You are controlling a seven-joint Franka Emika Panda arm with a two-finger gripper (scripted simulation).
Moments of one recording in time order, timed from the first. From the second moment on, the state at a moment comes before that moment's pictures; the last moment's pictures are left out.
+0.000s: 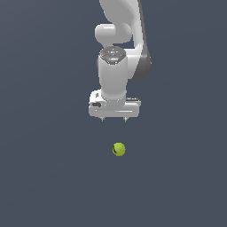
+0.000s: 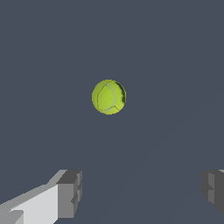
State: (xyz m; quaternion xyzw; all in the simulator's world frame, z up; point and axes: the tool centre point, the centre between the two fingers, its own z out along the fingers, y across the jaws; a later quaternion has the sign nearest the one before) arm 0.001 0.003 0.183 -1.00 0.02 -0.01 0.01
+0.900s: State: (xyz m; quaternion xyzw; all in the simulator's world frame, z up) arm -0.001 0.035 0.177 -1.00 -0.01 0.00 0.01
